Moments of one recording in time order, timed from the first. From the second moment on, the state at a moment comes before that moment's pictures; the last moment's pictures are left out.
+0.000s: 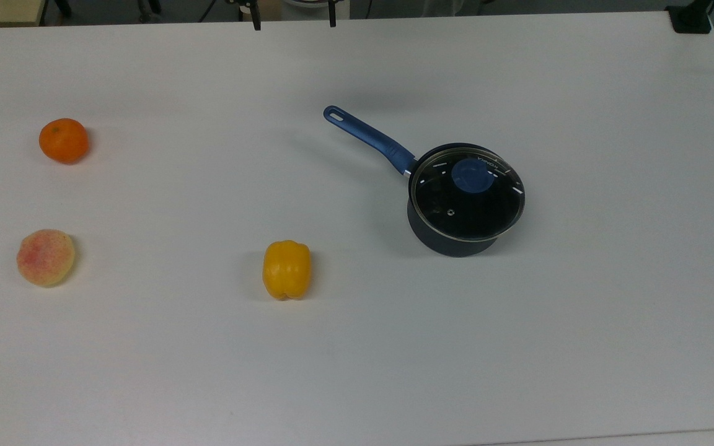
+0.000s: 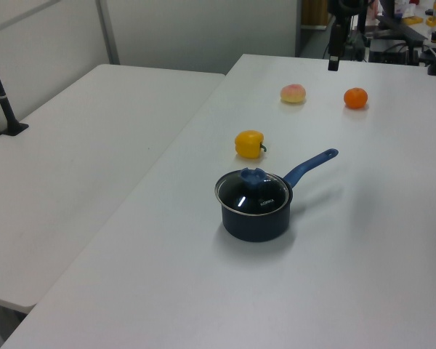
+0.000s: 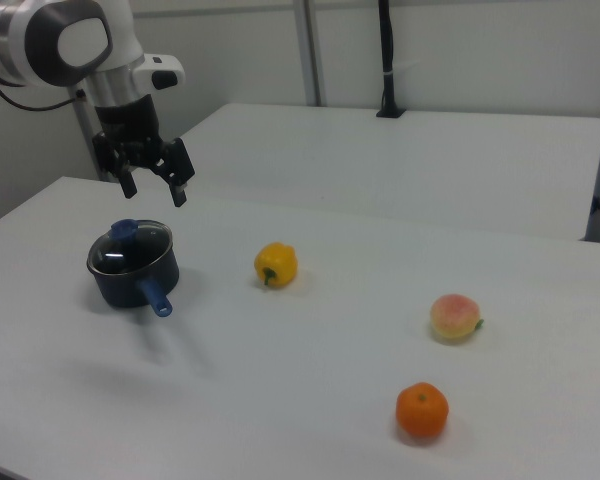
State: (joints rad) arm 0.11 -0.02 -0.01 -1.68 0.02 1.71 -0.03
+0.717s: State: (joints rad) arm 0.11 -0.02 -0.01 -1.68 0.02 1.71 -0.03
